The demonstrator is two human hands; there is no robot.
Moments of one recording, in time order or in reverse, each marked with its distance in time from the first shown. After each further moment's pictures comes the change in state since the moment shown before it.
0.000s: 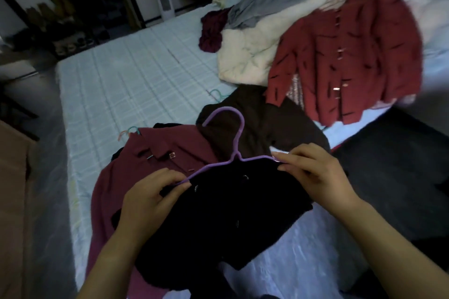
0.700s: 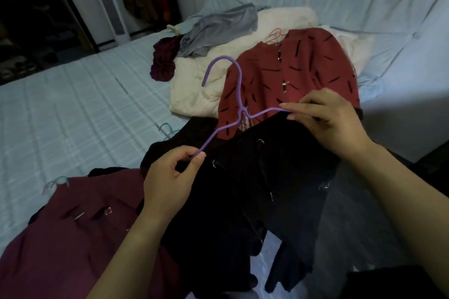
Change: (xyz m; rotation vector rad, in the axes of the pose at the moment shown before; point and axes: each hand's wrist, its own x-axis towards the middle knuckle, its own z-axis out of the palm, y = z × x) left_hand 0.201 0.119 0.132 -0.328 0.129 -0.110; right_hand 0.122 0.196 -0.150 -0.319 0.087 -0.130
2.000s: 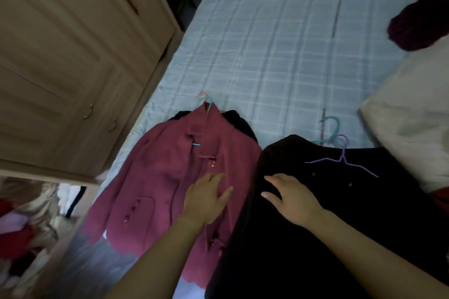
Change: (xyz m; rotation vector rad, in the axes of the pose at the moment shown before) left_hand 0.065 -0.251 -0.043 0.717 0.057 -0.957; right_hand 0.110 -0.065 0.462 0.568 -1.264 -0.284
